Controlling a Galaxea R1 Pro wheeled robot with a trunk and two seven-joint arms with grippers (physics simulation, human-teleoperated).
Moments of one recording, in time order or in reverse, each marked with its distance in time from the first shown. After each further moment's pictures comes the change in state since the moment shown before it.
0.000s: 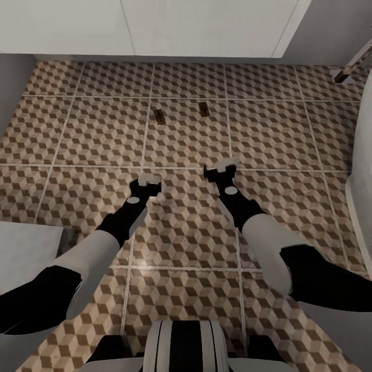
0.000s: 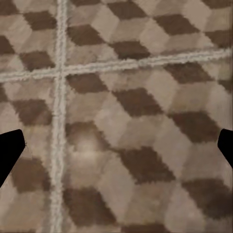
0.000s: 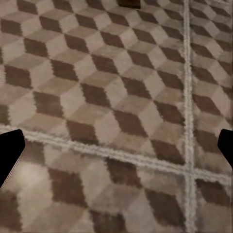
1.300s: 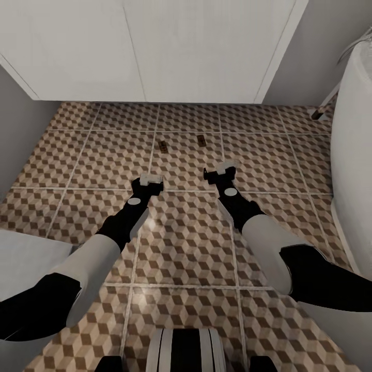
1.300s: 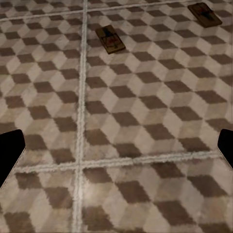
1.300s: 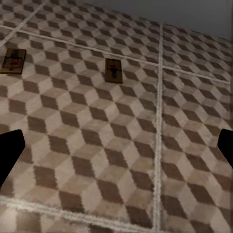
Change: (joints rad) left arm 0.039 -0.003 -0.002 -0.088 0.000 0.004 0.001; right arm 0.001 0.000 -0.001 0.020 0.002 0.002 0.000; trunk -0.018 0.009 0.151
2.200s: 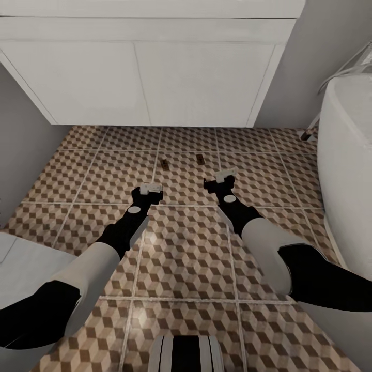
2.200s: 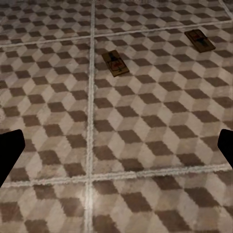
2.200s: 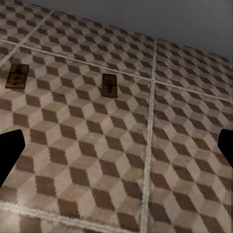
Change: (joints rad) left arm 0.048 0.004 0.000 0.014 0.000 0.000 -0.001; right arm 0.000 0.000 -0.003 0.099 0.003 -0.002 -0.003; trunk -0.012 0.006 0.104
